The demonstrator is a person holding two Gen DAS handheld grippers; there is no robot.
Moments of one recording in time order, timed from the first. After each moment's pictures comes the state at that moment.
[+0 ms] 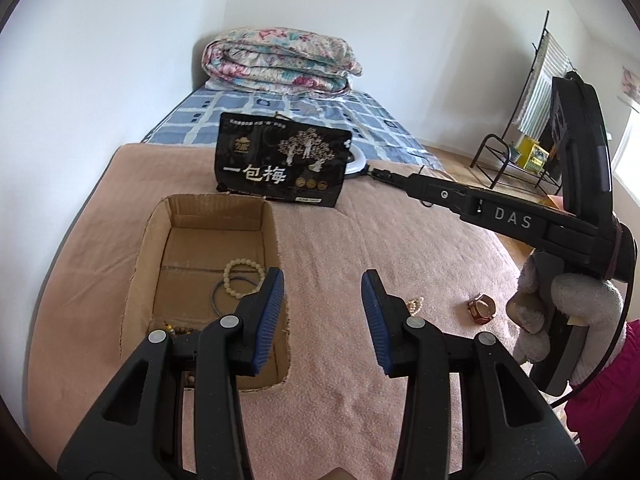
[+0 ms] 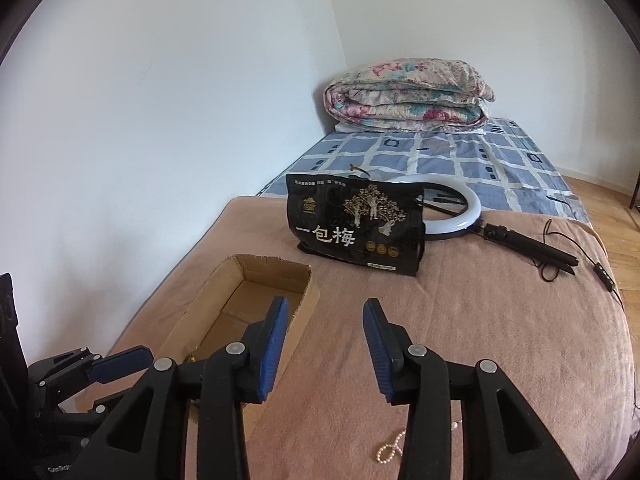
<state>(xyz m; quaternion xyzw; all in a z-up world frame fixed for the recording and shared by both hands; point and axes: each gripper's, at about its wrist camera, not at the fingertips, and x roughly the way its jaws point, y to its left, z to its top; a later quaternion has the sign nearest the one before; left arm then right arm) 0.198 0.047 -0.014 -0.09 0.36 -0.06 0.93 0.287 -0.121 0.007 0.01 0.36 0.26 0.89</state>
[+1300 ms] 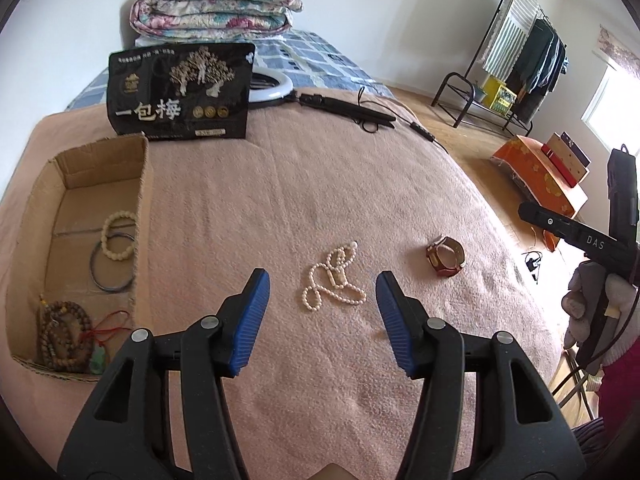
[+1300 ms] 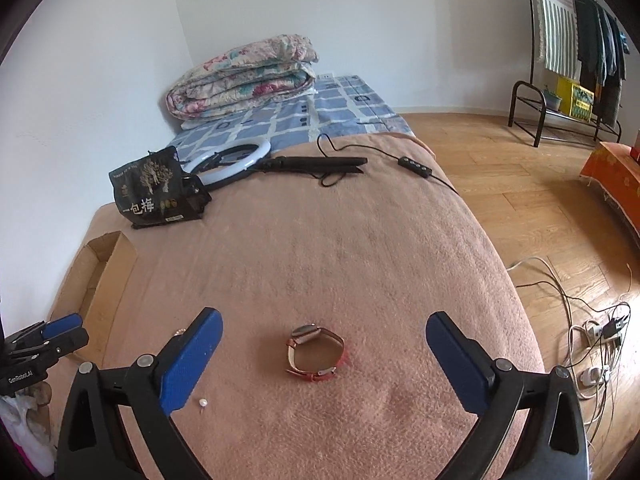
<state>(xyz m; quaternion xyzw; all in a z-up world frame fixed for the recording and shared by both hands) 0.230 -0.061 -0.084 -0.07 0.44 -0.15 0.88 0.242 -0.375 -0.049 0.06 0.42 0.05 0.90</state>
